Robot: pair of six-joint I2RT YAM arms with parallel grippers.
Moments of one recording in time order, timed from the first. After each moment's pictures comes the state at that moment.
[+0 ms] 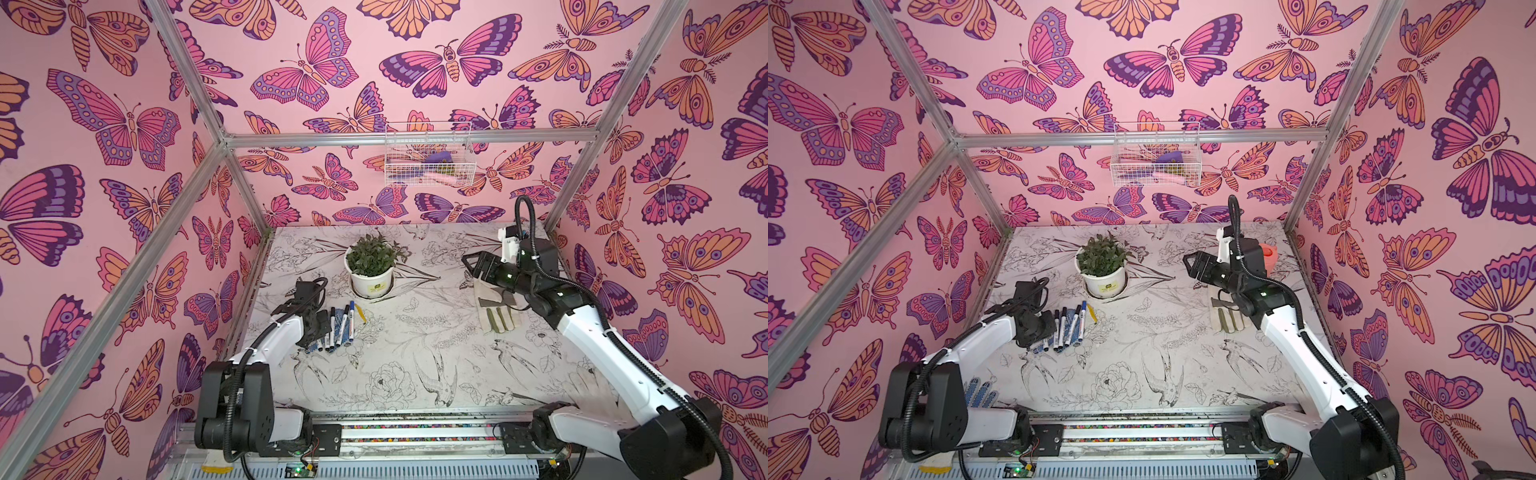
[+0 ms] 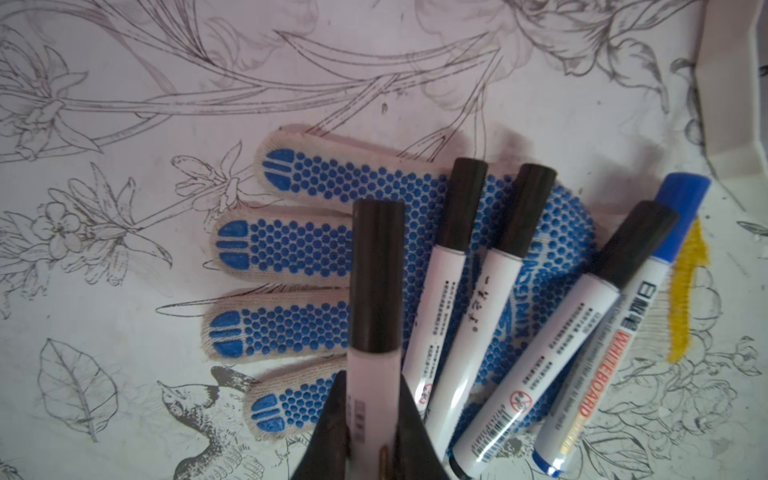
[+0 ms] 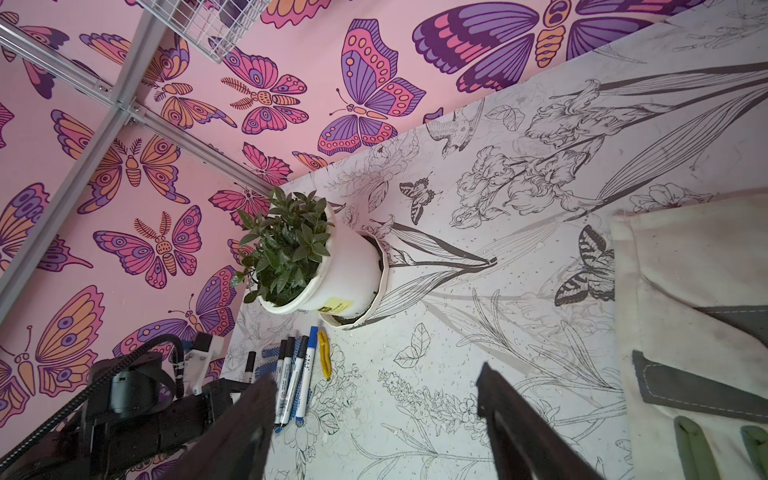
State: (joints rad) left arm -0.07 1.38 0.77 -0.63 -0.08 -0.47; right arm 0.31 1.20 1.07 -0.33 -0.26 0.62
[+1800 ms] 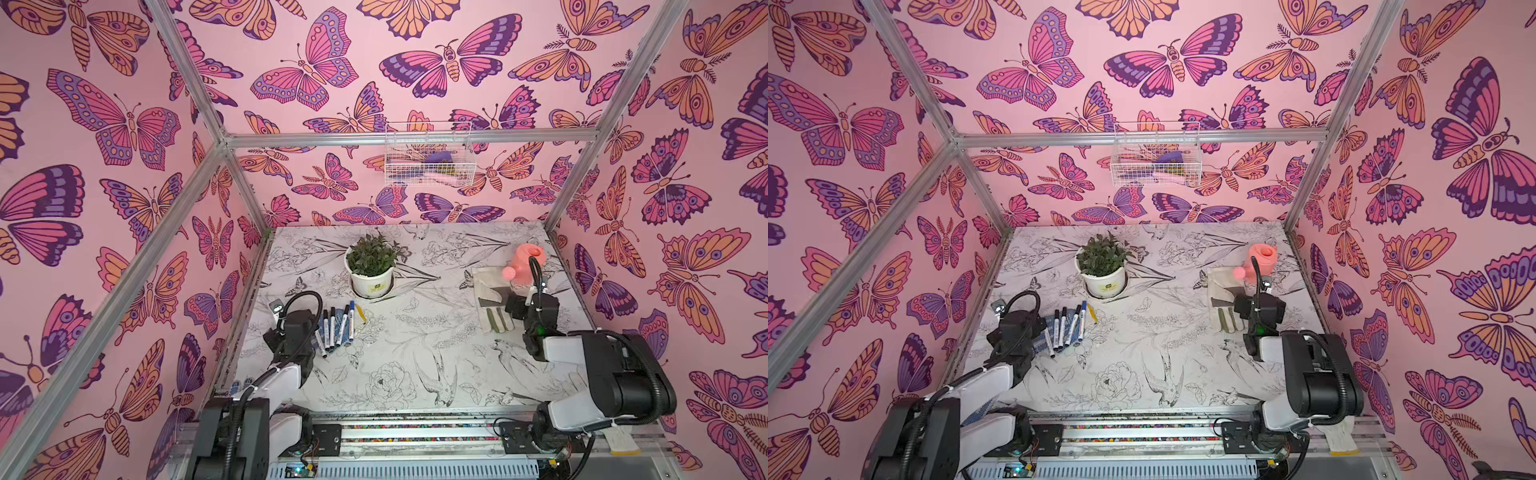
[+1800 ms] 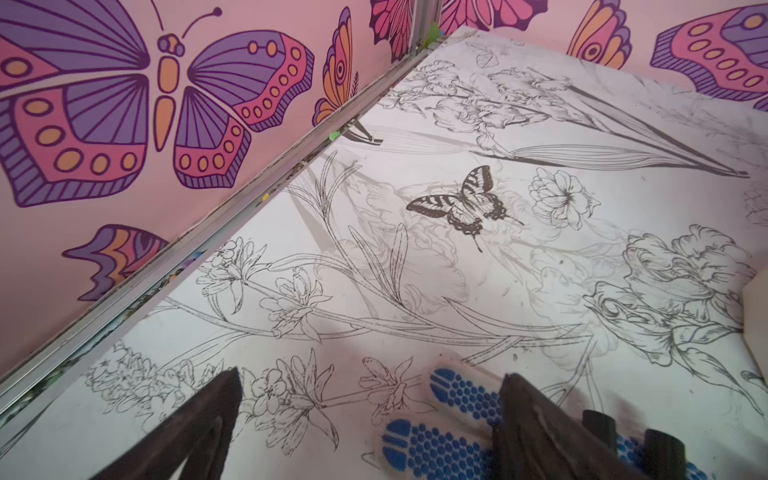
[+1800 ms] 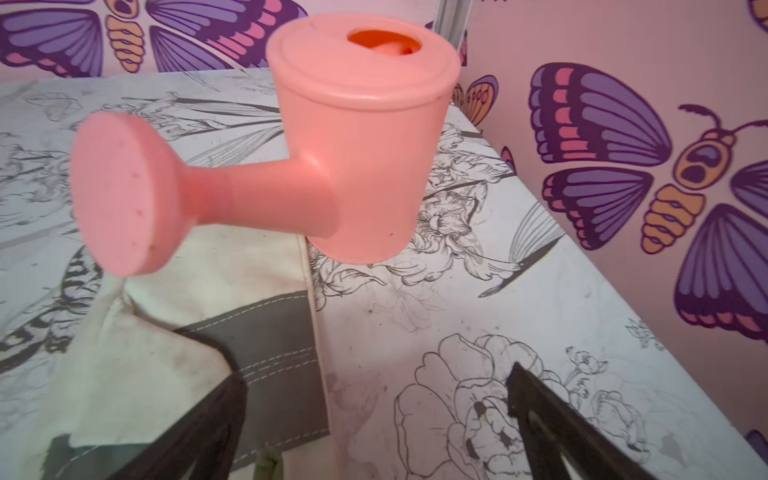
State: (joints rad) left arm -0.02 1.18 0.24 0.38 -0.54 -0.33; right arm -0.01 1.52 0.37 0.74 0.23 0.06
